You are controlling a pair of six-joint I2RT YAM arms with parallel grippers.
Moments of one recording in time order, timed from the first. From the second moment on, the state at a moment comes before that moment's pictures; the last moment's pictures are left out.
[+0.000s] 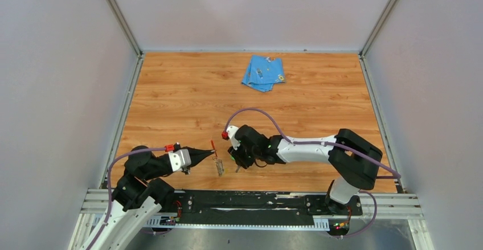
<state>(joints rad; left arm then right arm) -0.56 0.13 0.41 -0.28 0.66 0.28 1.11 1.62 0.85 -0.08 -0.06 0.10</state>
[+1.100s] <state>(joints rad) -0.56 0.13 0.40 -0.28 0.70 0.27 0.97 1.69 0.87 -0.03 -0.38 -0.05</state>
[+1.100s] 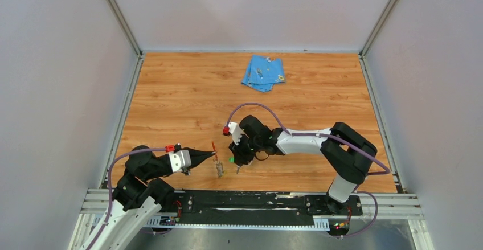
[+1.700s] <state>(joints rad) -0.56 0.13 0.40 -0.28 0.70 0.27 0.97 1.70 0.87 0.00 -0.40 -0.04</state>
